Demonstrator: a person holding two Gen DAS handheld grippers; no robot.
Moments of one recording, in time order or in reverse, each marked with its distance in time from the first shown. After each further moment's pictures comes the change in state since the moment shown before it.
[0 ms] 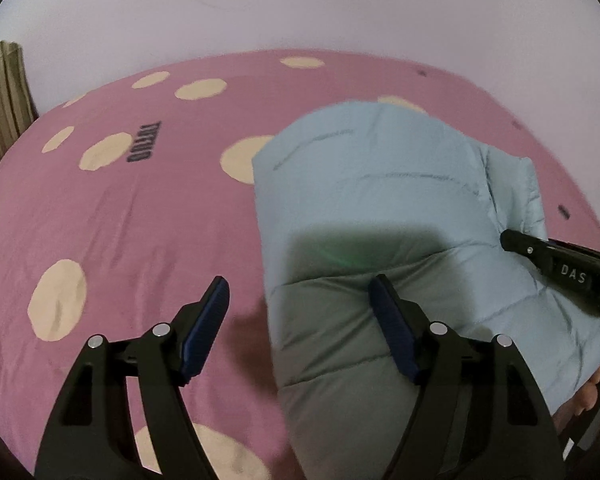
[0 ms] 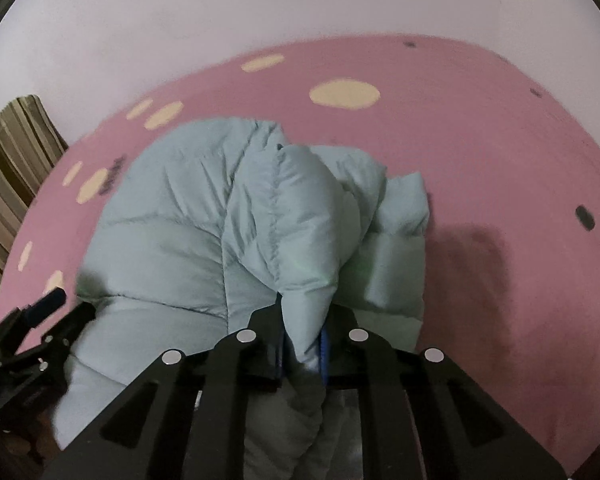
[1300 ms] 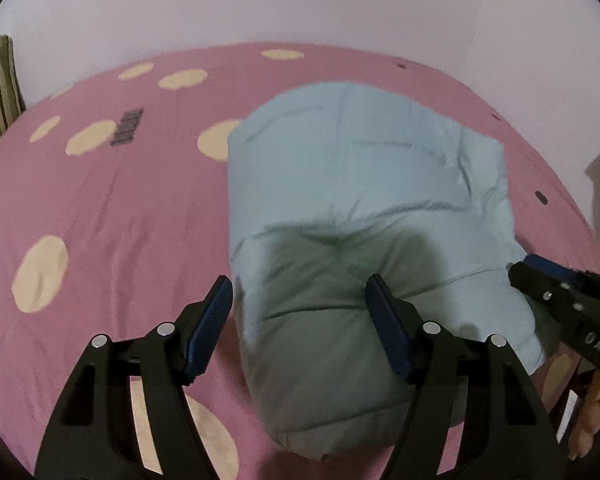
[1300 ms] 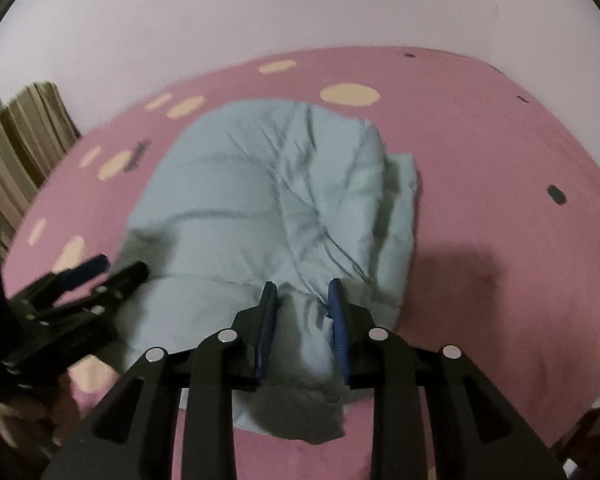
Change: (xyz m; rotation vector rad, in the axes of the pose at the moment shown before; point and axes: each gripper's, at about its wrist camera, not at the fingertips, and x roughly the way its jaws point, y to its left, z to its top) left arm -0.006 -0.004 -0.026 -0.011 0.012 -0.078; right arm -0.063 0.015 -0.060 -0.037 -0.037 -0.028
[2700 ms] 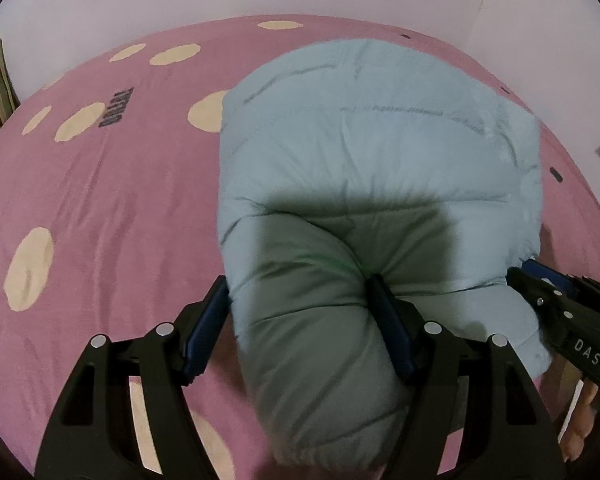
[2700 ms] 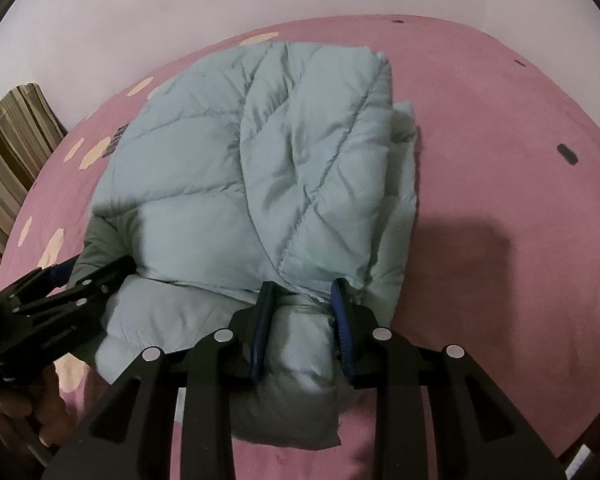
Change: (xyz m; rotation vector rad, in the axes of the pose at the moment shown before) left arm 0.020 0.000 -0.002 0.031 0.077 0.031; right arm 0.031 -0.008 -0.021 0.056 0.056 0.013
